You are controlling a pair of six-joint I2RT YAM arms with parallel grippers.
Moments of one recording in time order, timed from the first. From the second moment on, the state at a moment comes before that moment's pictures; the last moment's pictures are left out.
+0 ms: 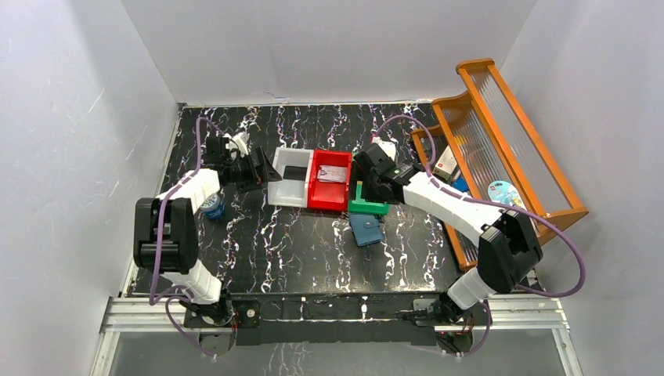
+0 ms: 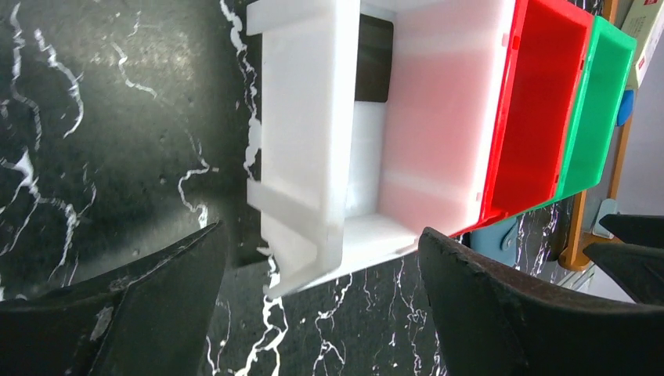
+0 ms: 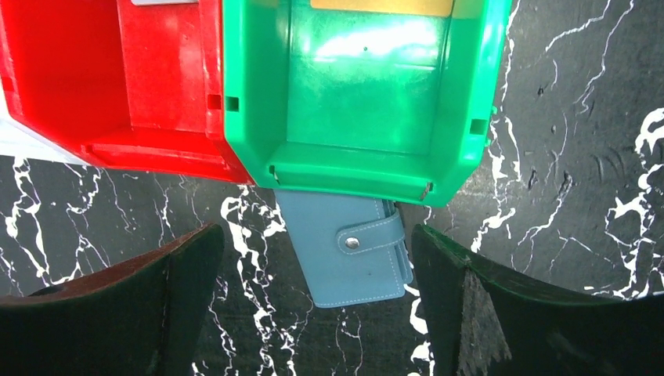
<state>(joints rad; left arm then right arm) -0.02 1.59 0.96 -0.25 0.54 -0.36 0.74 1.53 1.19 -0.69 0.27 0.71</state>
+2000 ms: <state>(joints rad) -0.22 1.15 0.69 -0.34 0.33 -0.45 0.68 1.36 0.94 -0.50 0.06 0.76</state>
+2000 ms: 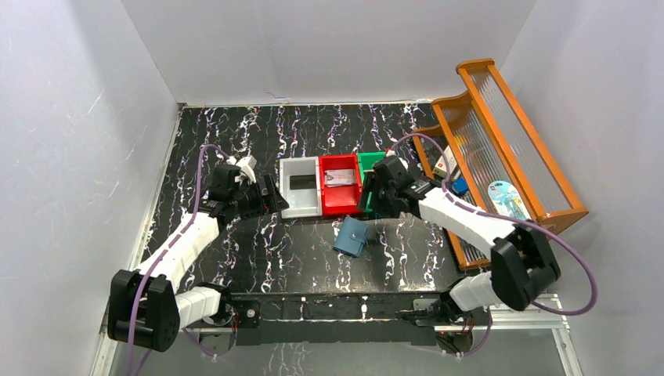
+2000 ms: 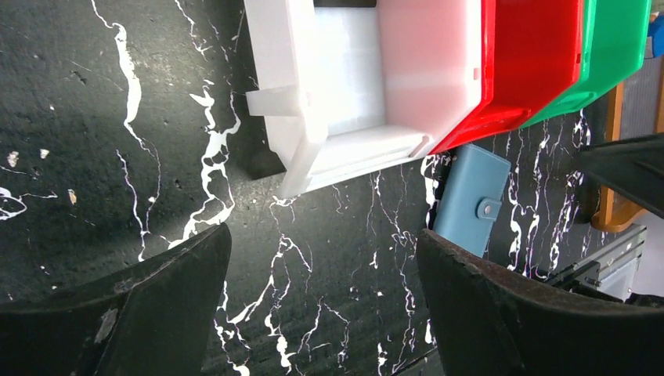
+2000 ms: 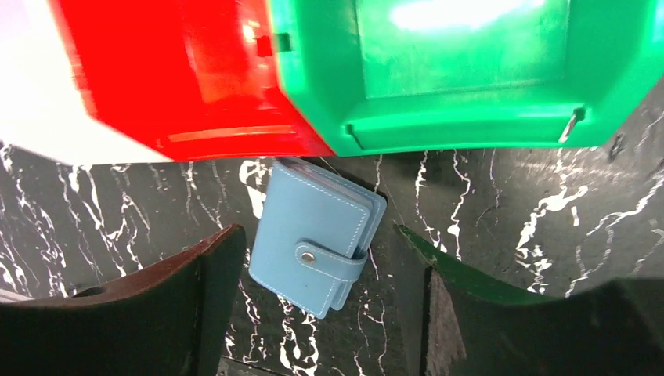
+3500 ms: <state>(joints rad) -0.22 1.07 0.63 -0.40 0.38 -0.46 0.91 1.72 1.34 -0.57 0.19 0.72</state>
